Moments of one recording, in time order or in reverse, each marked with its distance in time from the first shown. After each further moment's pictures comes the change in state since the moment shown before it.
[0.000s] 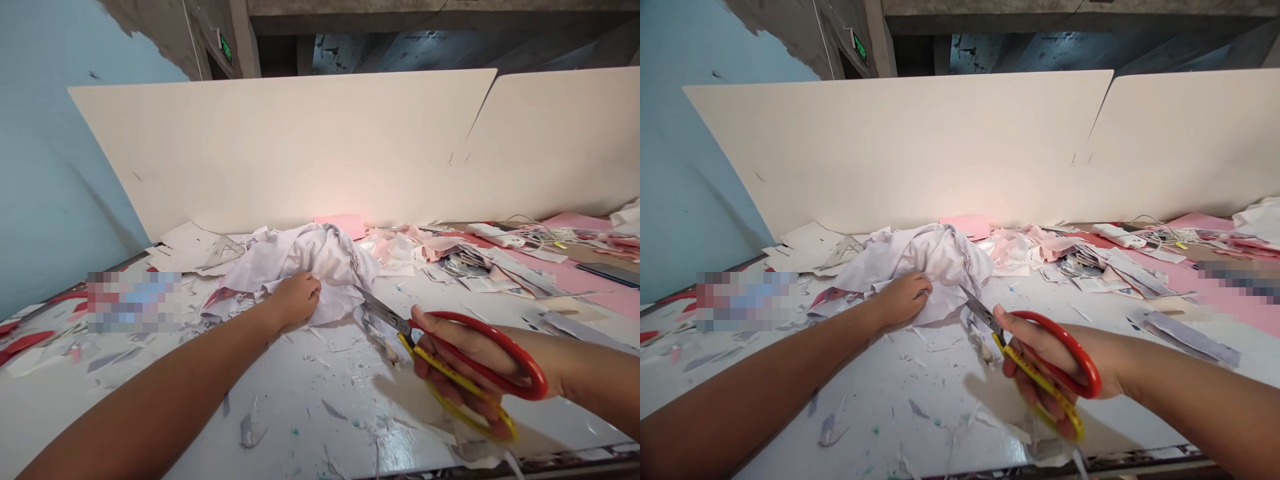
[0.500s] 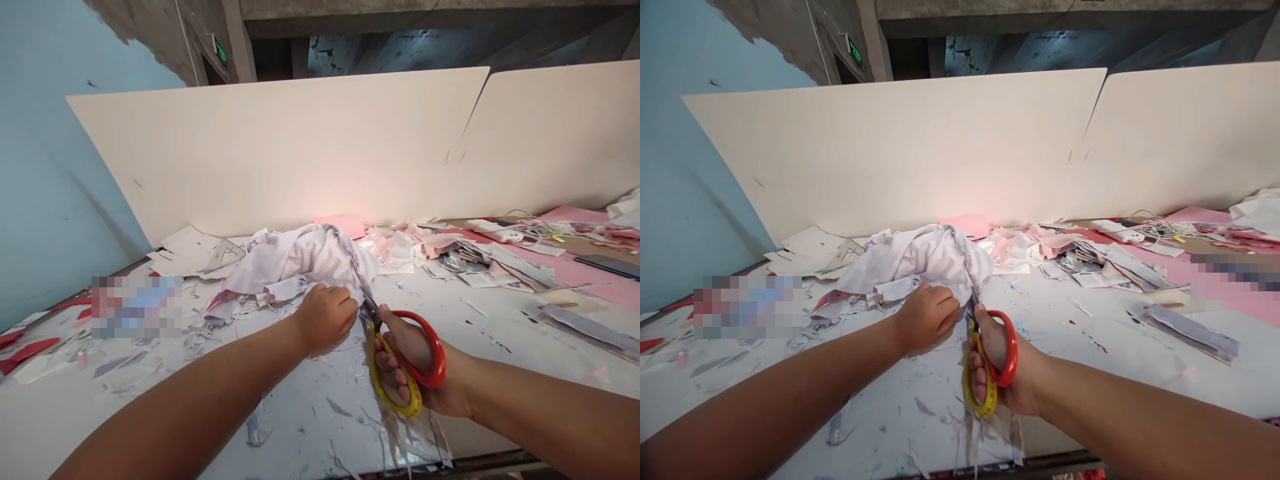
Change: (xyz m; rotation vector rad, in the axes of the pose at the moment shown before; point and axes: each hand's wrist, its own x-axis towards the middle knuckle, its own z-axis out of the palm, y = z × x) left_hand -0.005 0.055 0.004 0.176 0.261 0.366; right_hand 0.042 -0.005 0.055 0.548 0.120 -0.030
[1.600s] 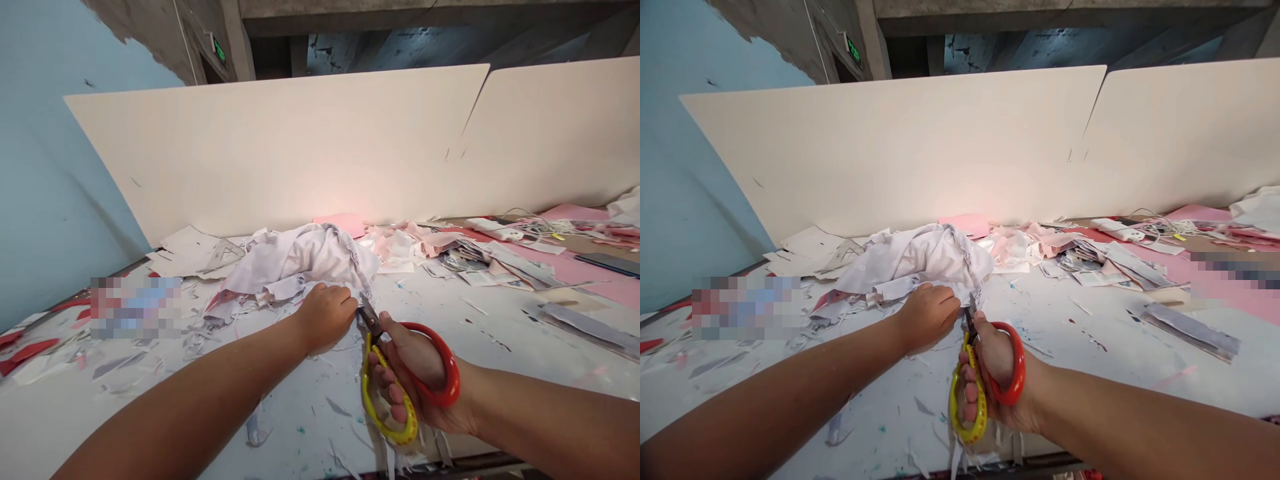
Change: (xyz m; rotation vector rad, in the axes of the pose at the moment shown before) left_hand 0.001 0.001 0.003 0.098 0.000 0.040; right_hand -0.009 0.005 0.009 0.028 -0.041 0.061
